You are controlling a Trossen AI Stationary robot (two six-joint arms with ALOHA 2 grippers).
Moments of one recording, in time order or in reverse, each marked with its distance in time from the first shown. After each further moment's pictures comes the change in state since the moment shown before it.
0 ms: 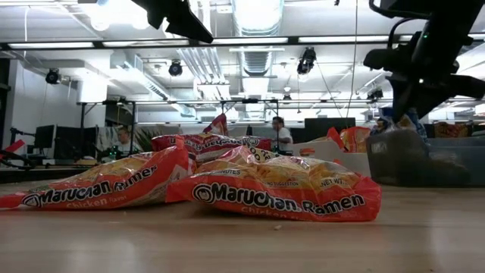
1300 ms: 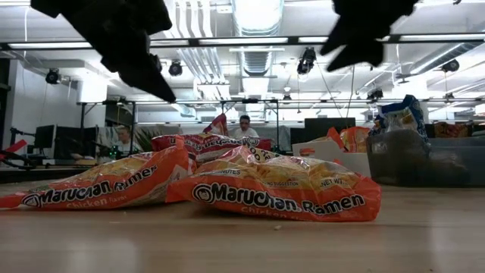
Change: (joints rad) left arm -0.084 0.000 -0.246 -0.030 0.386 -0.618; right arm 0.000 0.068 0.158 0.502 -0.068 -0.913
